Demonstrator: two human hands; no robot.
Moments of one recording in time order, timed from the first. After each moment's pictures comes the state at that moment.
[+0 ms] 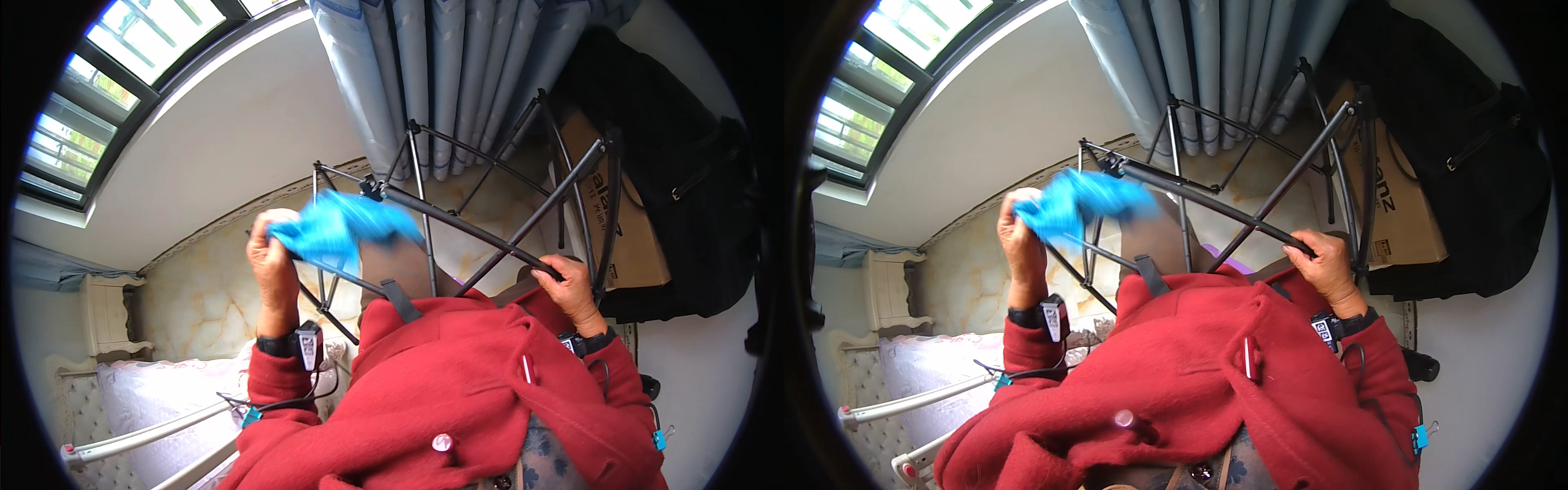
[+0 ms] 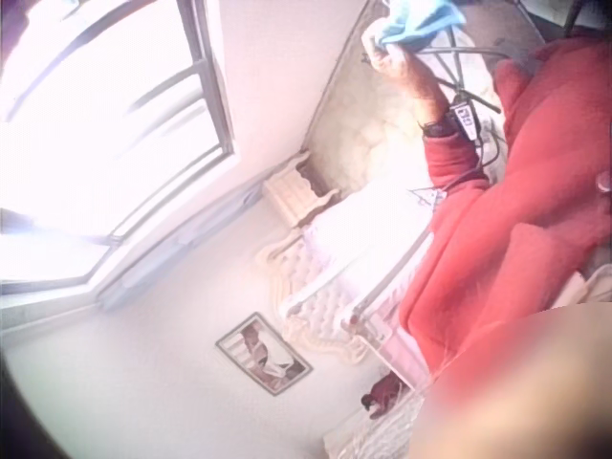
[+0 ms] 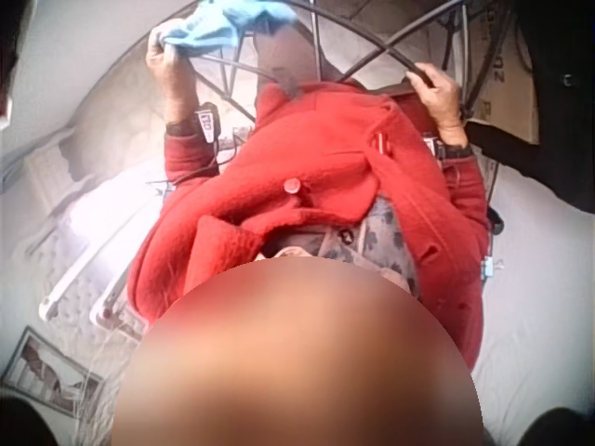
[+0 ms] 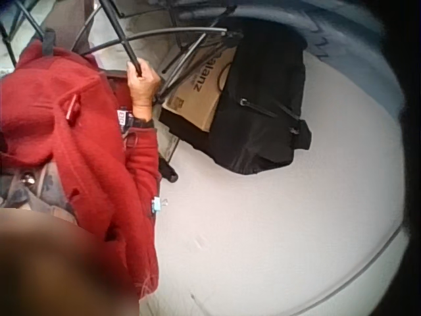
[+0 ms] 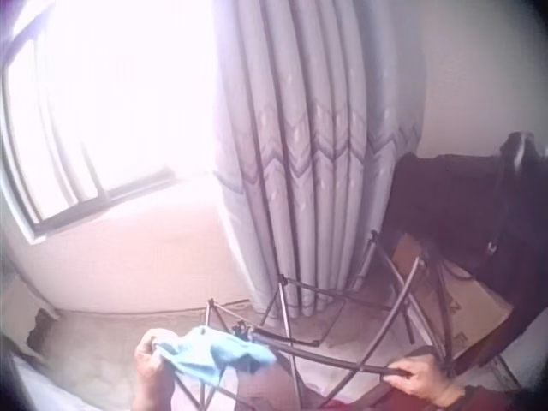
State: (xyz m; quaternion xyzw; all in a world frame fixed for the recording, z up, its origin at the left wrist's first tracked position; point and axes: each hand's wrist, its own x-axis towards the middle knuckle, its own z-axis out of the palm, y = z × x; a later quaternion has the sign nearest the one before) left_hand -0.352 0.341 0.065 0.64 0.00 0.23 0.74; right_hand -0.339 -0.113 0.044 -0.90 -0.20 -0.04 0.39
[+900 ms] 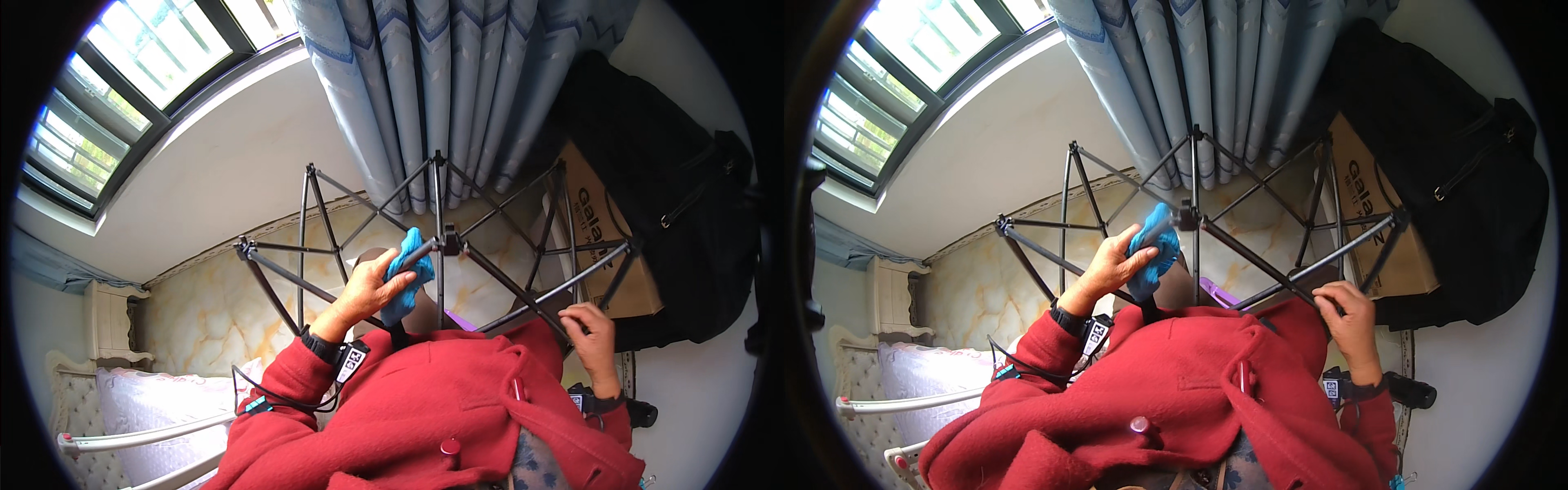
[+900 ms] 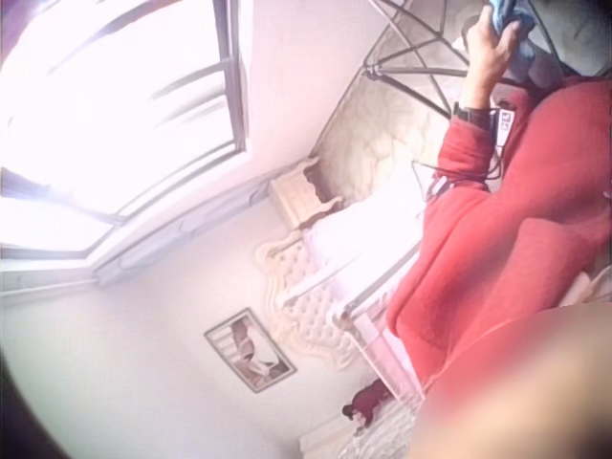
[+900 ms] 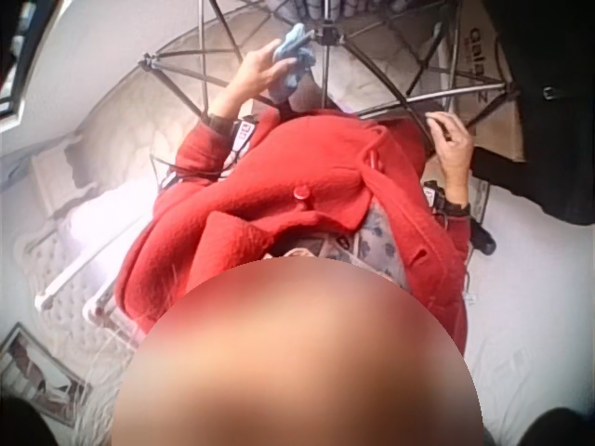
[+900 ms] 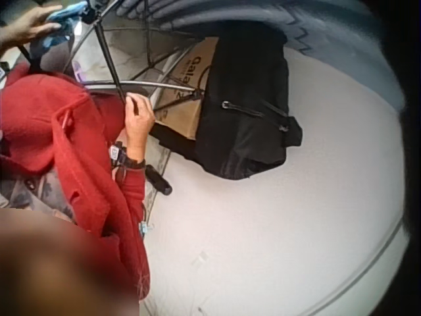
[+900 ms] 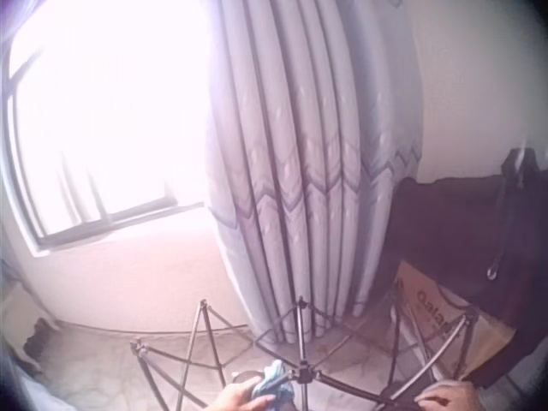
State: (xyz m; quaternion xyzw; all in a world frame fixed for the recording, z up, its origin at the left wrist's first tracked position) left_hand -0.314 0.230 0.046 0.83 -0.13 -0.06 0.54; right_hand -0.367 -0.172 0.087 -0.90 -0.11 -0.04 0.42
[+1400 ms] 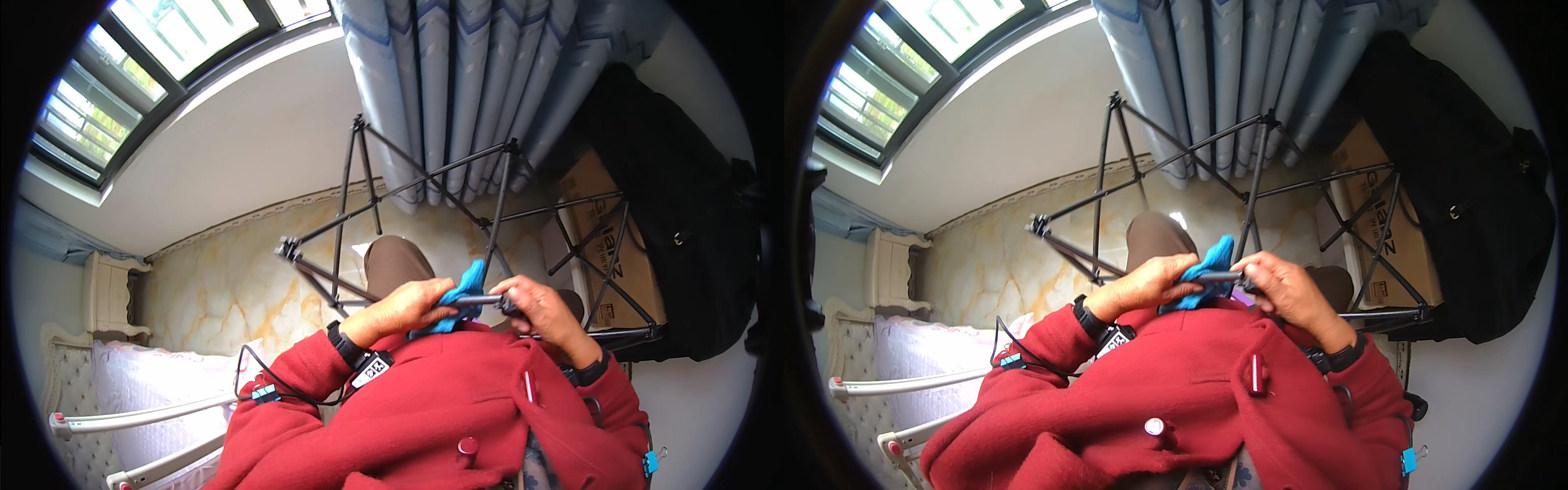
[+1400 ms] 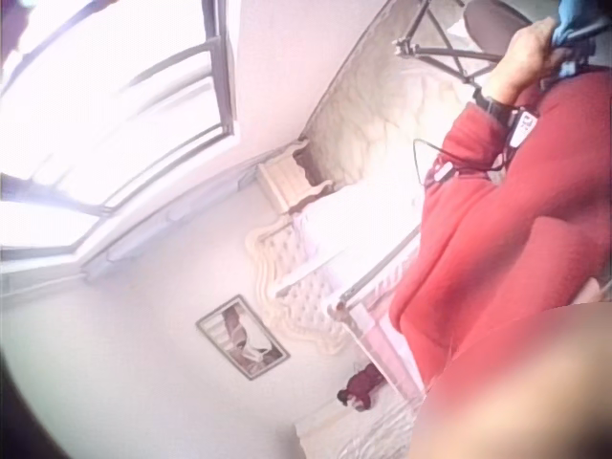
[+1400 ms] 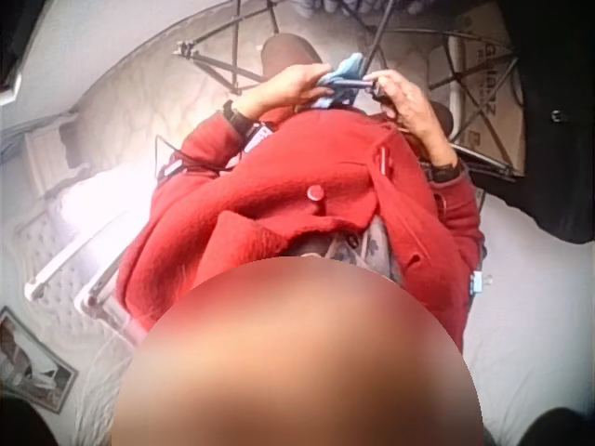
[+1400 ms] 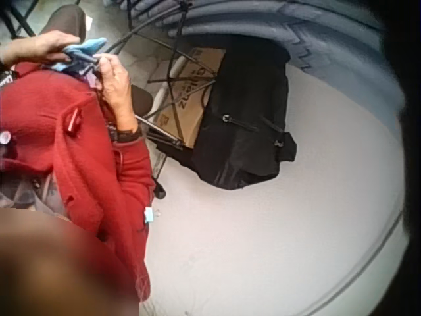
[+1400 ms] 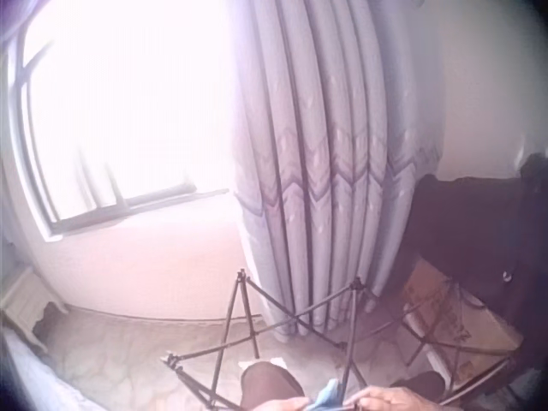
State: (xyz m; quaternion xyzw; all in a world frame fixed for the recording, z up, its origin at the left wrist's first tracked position) left_hand -0.338 0.212 0.040 0.82 -0.30 -0.11 0.47; right_hand -0.322 -0.056 0.116 -0.66 -0.07 0.38 0.64
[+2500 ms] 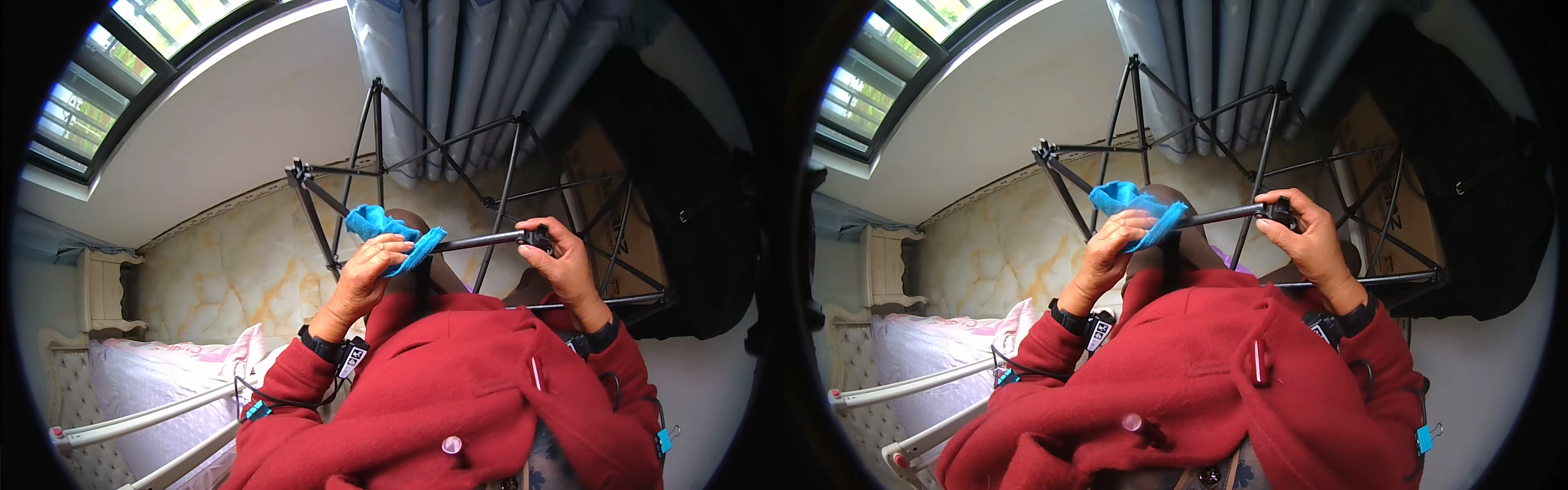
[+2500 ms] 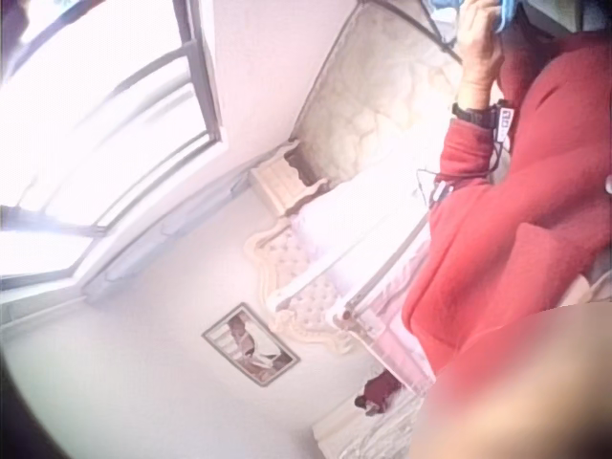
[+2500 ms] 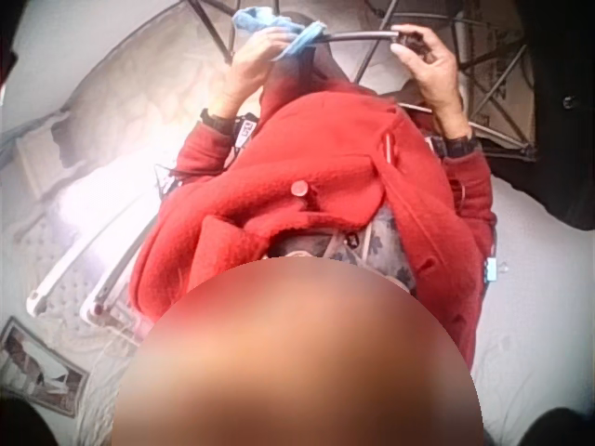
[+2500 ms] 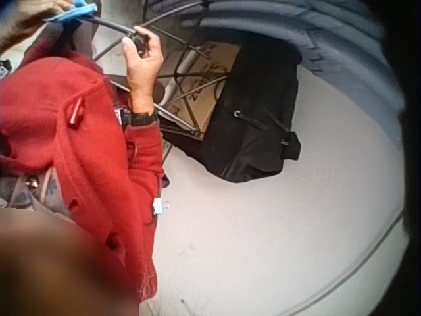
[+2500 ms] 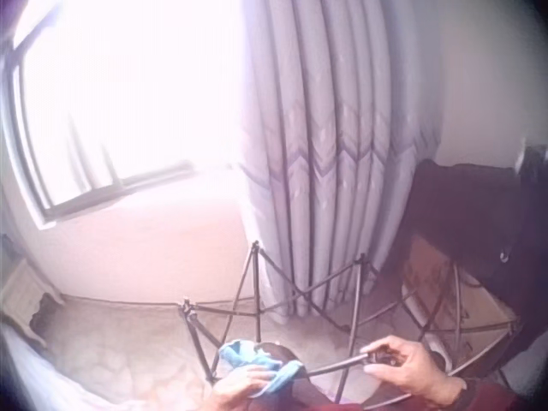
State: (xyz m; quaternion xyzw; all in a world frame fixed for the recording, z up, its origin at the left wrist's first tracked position) left_hand -0.371 0.280 0.017 0.84 -0.24 0.17 0.45; right_hand -0.314 -0.038 0.101 -0.75 -0.11 0.15 0.63
